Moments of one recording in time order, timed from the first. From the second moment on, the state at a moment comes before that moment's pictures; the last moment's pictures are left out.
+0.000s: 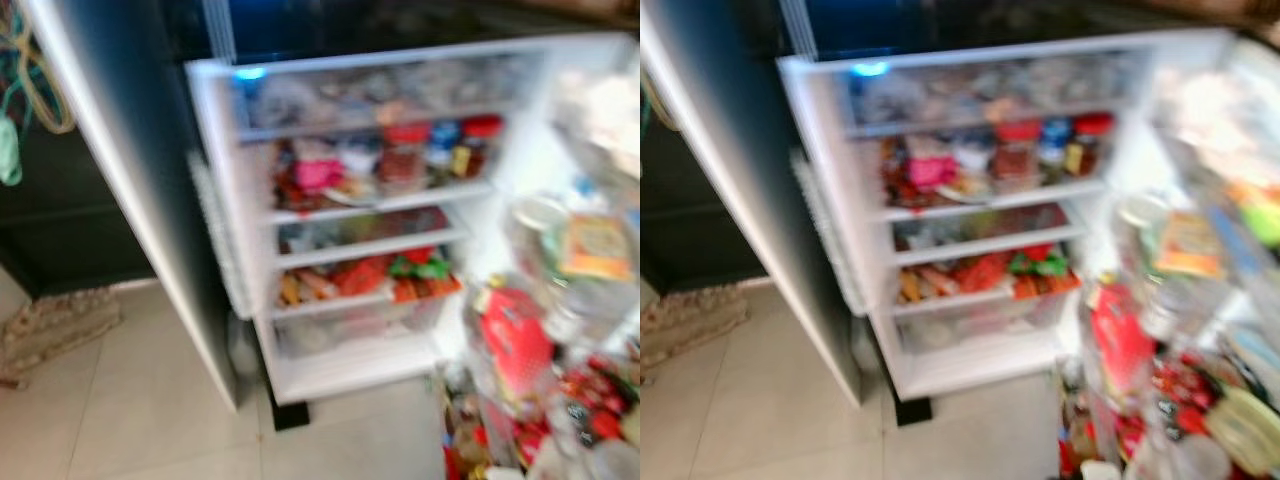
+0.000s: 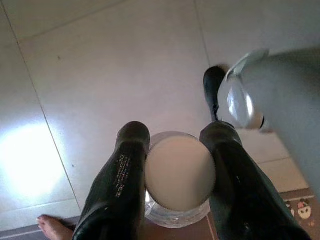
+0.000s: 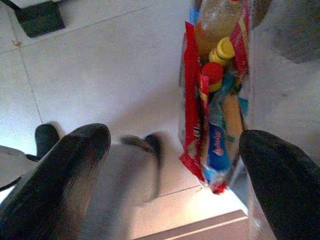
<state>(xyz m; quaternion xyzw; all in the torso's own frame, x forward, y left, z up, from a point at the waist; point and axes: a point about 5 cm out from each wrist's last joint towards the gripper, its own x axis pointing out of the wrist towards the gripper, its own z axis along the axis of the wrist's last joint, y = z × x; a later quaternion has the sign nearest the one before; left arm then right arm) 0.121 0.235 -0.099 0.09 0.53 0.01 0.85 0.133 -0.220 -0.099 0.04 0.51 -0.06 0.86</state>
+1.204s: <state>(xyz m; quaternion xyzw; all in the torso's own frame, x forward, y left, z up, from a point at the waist) 0.121 0.233 -0.099 0.08 0.53 0.00 0.85 0.131 -0.237 -0.096 0.03 0.51 -0.10 0.85</state>
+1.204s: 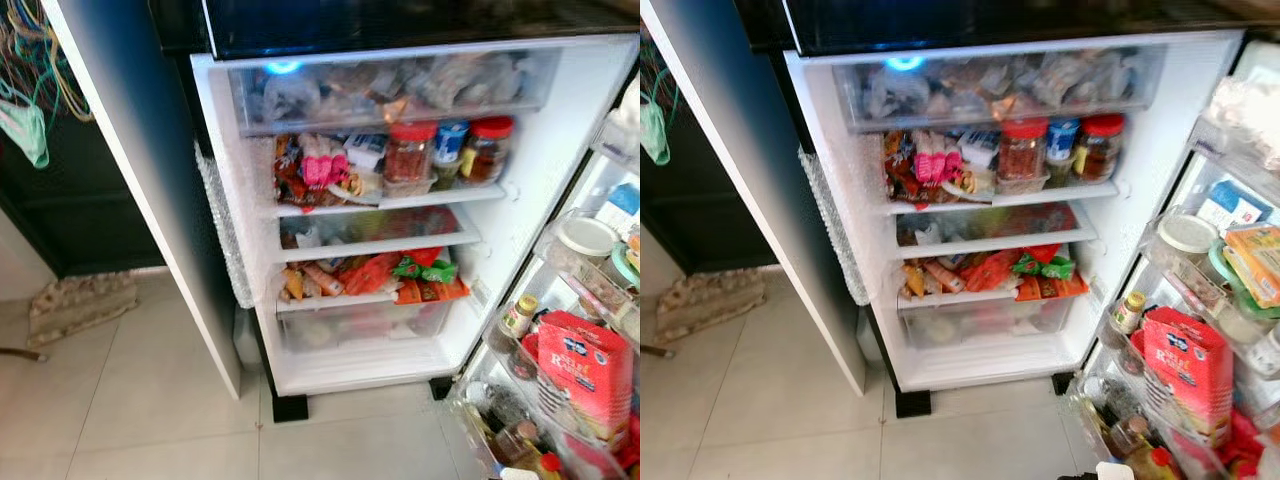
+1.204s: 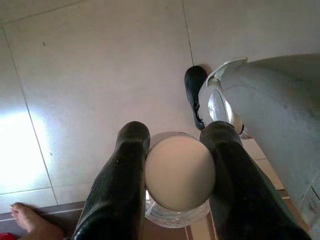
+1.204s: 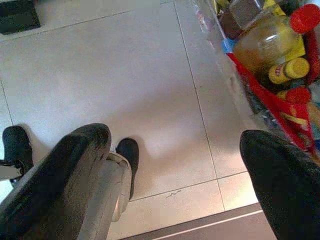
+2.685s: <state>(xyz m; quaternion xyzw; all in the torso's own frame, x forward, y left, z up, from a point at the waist) 0.123 0.228 -0.099 0.07 0.51 0.00 0.85 0.121 -0.246 -0.097 0.03 0.53 -0.09 0.84</state>
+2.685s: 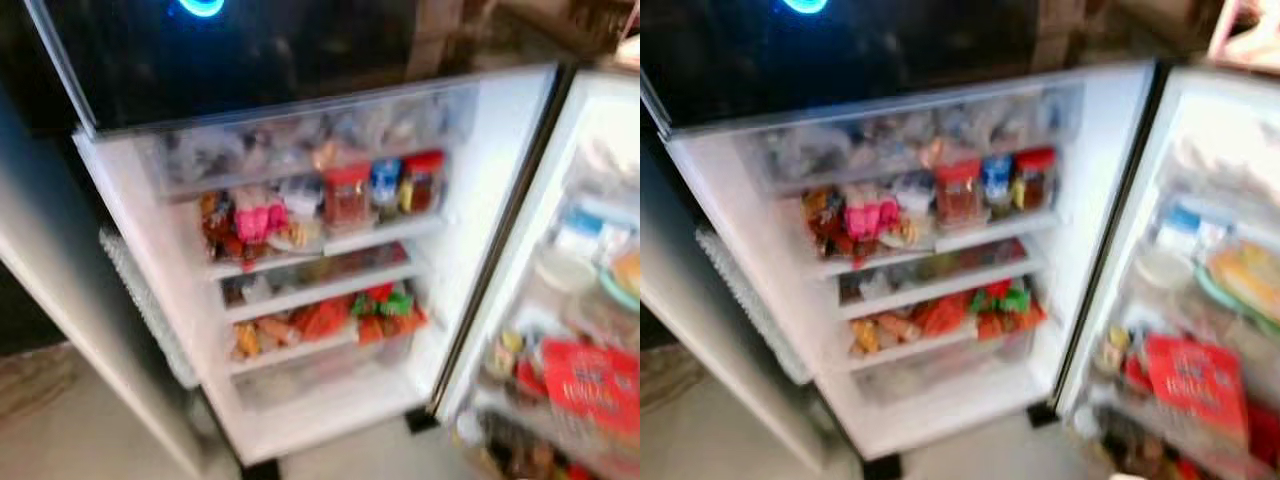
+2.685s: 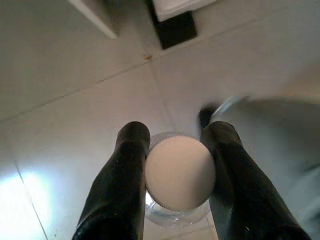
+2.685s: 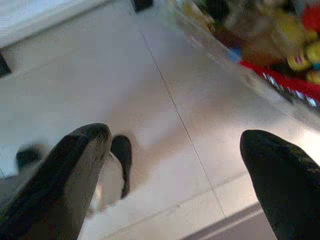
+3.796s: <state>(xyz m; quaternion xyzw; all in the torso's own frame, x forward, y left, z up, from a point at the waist) 0.117 0.232 -0.100 0.07 0.52 0.00 0.85 0.132 -0.236 -0.096 0.03 0.52 -0.08 0.85</state>
